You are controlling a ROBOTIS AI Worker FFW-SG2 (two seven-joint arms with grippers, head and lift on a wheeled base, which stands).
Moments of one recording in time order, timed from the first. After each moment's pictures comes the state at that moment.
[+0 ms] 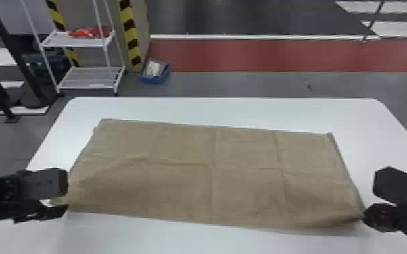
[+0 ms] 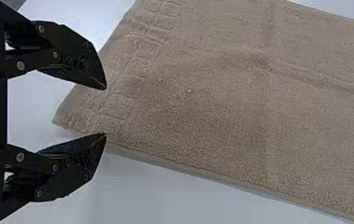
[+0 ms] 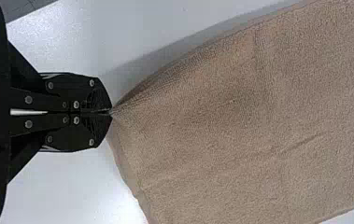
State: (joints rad) left arm 0.22 0.41 0.22 -1.93 -0.95 0.12 -1.24; right arm 0.30 -0.48 -0.13 -2.10 0.89 0.54 1.36
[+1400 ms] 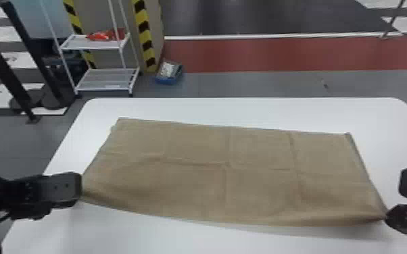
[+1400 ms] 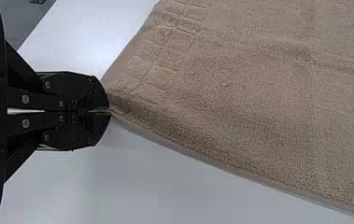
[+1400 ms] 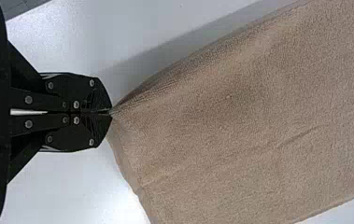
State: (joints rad) left arm 0.24 0.43 0.23 -1.89 -1.01 0.13 -1.21; right arm 0.29 -0.48 -0.15 -2.10 0.88 0.54 1.36
